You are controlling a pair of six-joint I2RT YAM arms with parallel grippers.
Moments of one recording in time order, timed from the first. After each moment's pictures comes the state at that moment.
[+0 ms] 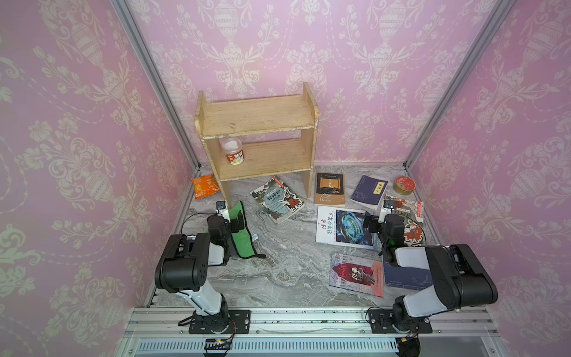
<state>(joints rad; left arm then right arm) 0.08 1.65 0.36 0.95 -0.01 -0.04 0.05 1.50 0.36 0.75 0.21 0.07</state>
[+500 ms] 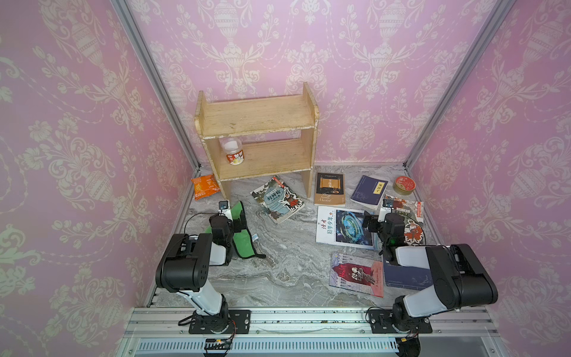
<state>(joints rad) 0.03 1.65 0.36 0.95 -0.08 -0.04 0.04 1.50 0.38 0.72 0.14 0.07</state>
